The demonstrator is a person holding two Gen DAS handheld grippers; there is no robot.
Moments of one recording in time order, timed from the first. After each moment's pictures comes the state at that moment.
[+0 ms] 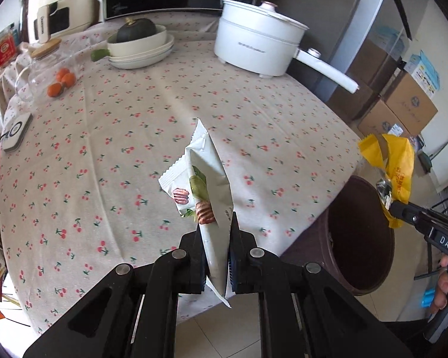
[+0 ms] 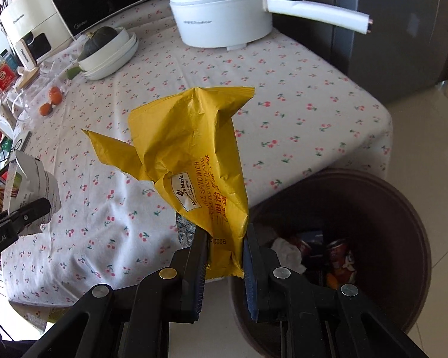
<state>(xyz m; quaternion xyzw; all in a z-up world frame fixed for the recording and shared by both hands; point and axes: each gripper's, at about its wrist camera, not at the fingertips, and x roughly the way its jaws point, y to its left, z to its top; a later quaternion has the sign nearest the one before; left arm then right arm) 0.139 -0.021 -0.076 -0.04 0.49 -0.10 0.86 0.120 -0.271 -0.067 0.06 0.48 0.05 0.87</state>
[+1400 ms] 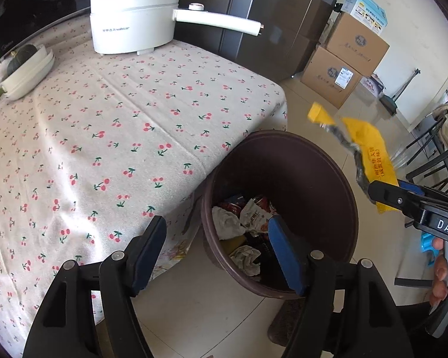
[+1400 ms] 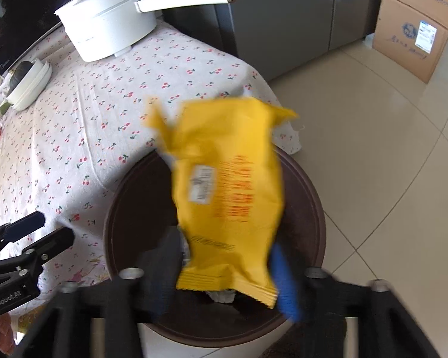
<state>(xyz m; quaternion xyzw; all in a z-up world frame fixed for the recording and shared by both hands) 0.125 -0.186 -0.106 0.03 0.51 -0.22 0.83 0.065 -0.394 -0.085 0.12 0.49 -0.06 0.86</state>
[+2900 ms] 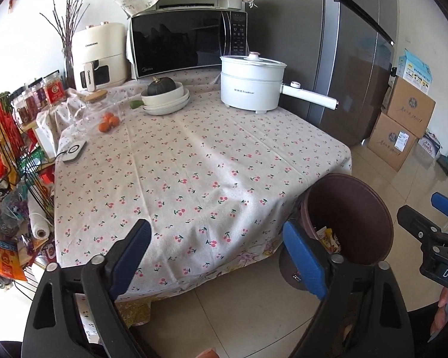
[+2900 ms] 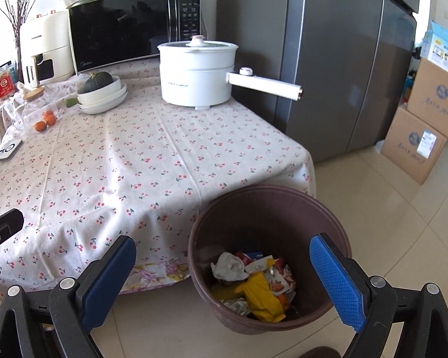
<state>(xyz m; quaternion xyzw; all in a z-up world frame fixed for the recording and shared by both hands) -0.010 -0.046 -0.031 0.01 0.37 -0.03 0.93 -0.028 -0.250 -0.034 -0.02 0.34 -0.03 0.94</state>
